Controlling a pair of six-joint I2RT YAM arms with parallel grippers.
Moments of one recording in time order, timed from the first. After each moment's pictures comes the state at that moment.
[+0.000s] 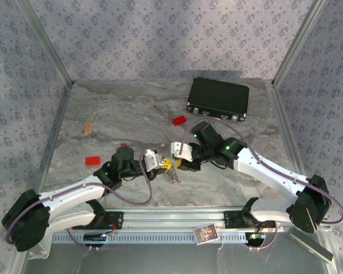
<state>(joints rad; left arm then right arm) -0.82 1.02 0.37 0.38 0.50 0.23 0.79 1.22 0.96 -0.58 -0.46 -0.62</state>
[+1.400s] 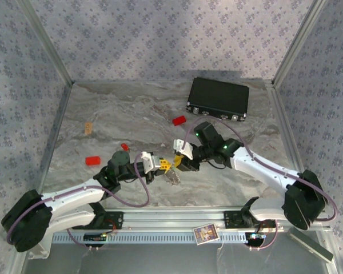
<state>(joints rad) -0.82 1.01 0.29 0.57 0.51 0.16 0.72 1.27 0.88 -0.44 -0.63 -0.51</state>
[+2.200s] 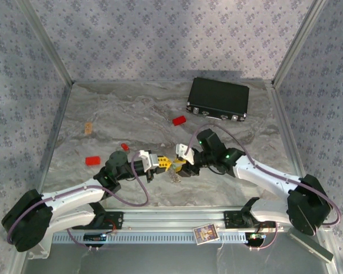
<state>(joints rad) -0.82 1.02 0.29 0.68 0.53 0.12 0.75 1.22 0.72 -0.21 -0.61 -0.45</state>
